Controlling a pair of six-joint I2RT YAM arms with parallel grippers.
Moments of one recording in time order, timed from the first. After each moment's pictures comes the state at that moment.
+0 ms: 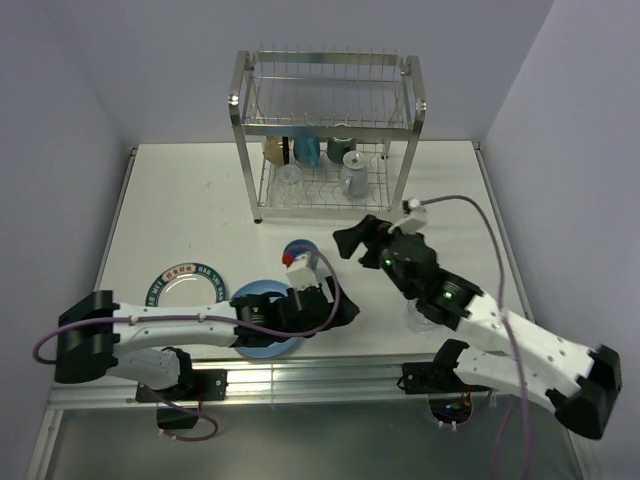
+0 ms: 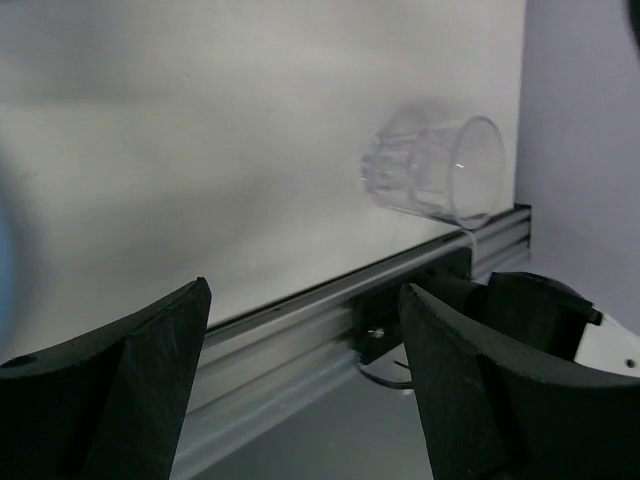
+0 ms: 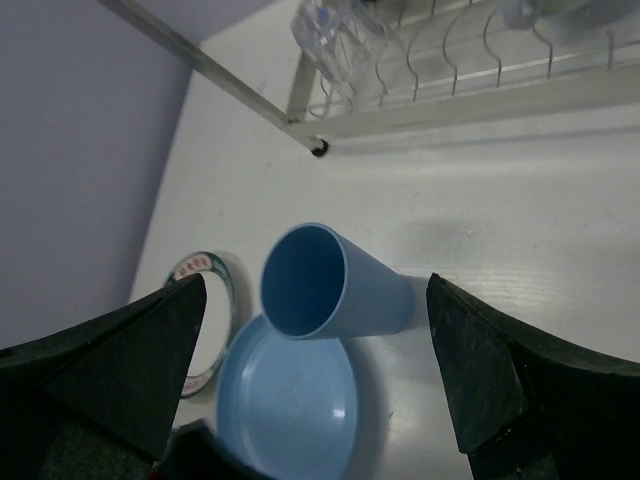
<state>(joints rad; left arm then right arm) -1.32 1.27 0.79 -0.19 -0.43 -1.32 0.85 0.97 0.70 -0.04 0.40 0.80</state>
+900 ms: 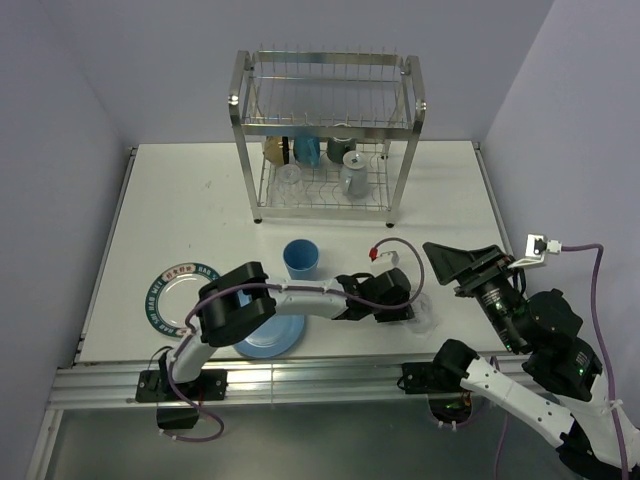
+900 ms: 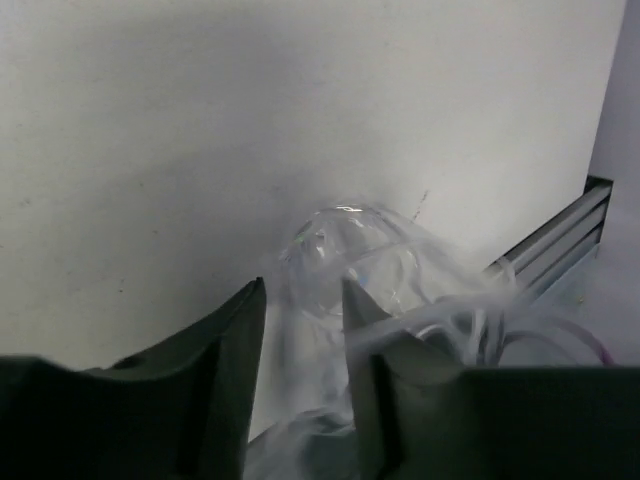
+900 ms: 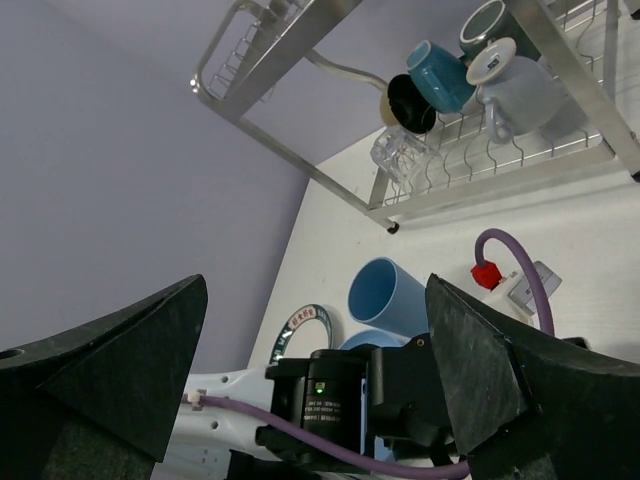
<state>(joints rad) -1.28 2.12 1.45 -0.10 -0.13 -1.21 0.85 0.25 0.90 -0.62 0.51 0.86</state>
